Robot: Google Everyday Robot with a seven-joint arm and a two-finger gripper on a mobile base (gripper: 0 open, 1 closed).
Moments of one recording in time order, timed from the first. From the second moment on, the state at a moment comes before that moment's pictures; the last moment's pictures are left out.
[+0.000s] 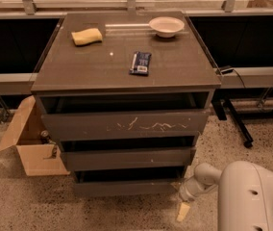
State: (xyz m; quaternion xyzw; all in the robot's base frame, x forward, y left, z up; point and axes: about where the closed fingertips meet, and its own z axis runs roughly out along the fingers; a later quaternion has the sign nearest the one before) arm 0.514 -0.203 0.187 -0.64 0.72 0.21 0.14
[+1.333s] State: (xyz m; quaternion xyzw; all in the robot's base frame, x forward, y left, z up) arm 0.533 -0.235 0.193 -0.61 0.74 0.21 0.18
